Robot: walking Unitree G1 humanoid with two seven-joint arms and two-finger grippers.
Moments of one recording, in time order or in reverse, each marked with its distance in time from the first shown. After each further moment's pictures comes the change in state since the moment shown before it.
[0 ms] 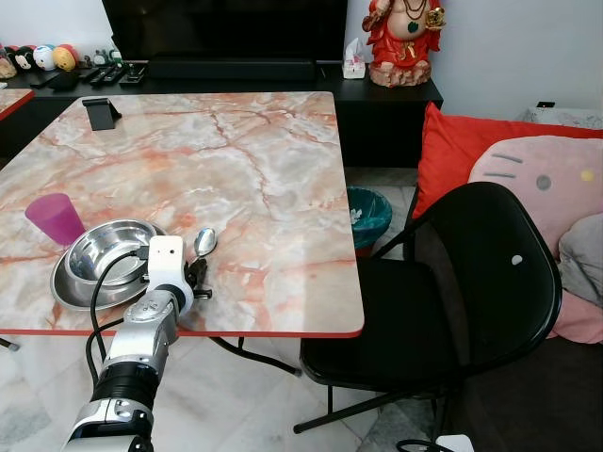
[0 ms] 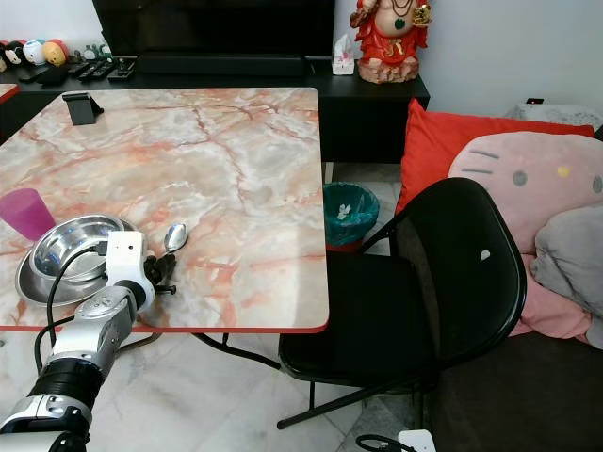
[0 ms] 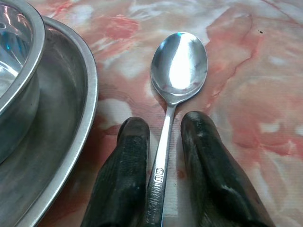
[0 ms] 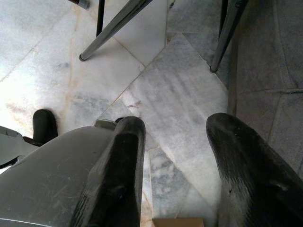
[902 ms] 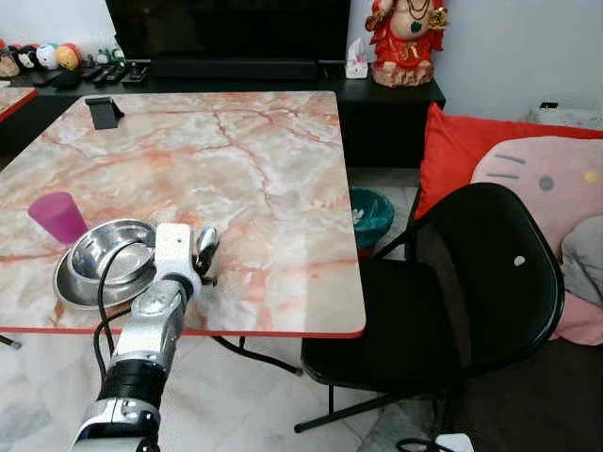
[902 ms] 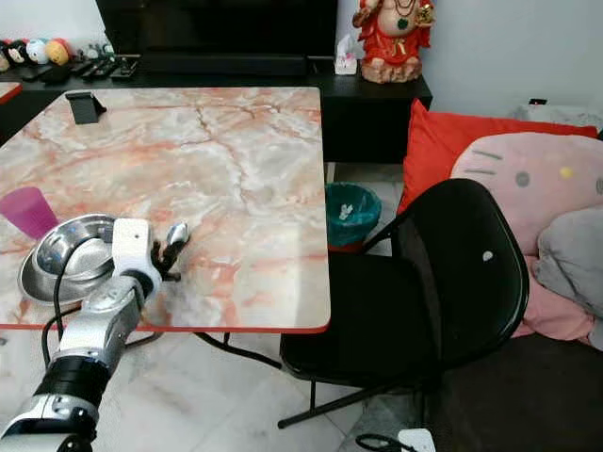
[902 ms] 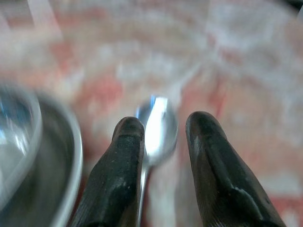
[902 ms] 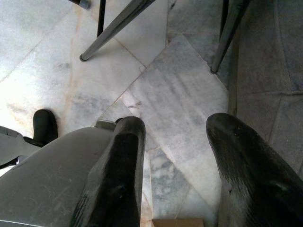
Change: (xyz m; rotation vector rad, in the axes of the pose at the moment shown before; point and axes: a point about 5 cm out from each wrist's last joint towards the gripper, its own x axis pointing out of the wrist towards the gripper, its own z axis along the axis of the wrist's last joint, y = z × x) left arm -0.006 -0.016 0.040 0.050 -0.235 -0.016; right arm 0.000 0.000 0.000 -0.001 -0.001 0.001
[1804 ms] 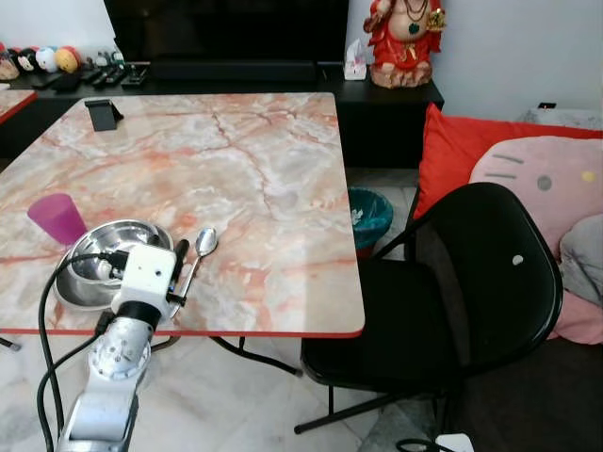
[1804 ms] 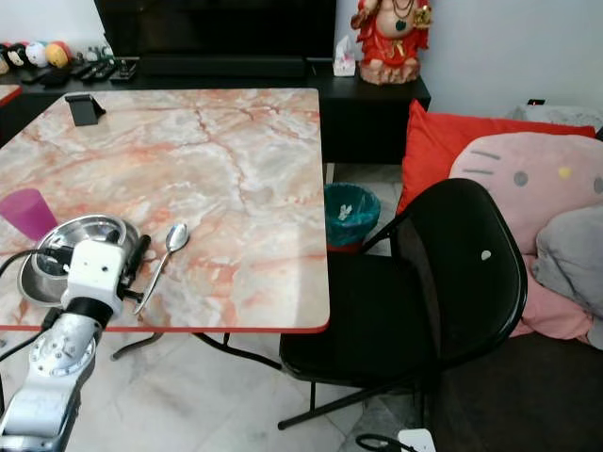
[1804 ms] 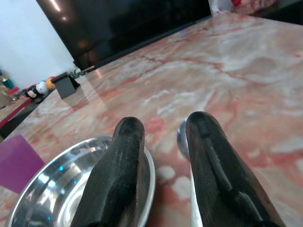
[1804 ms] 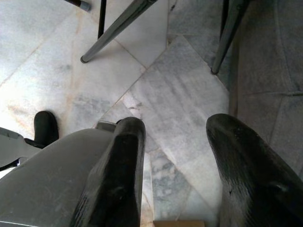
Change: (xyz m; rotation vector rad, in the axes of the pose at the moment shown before) left arm -0.084 0.015 0.000 0.357 -0.146 0.034; right arm 0.000 0.000 0.000 0.000 0.000 0.002
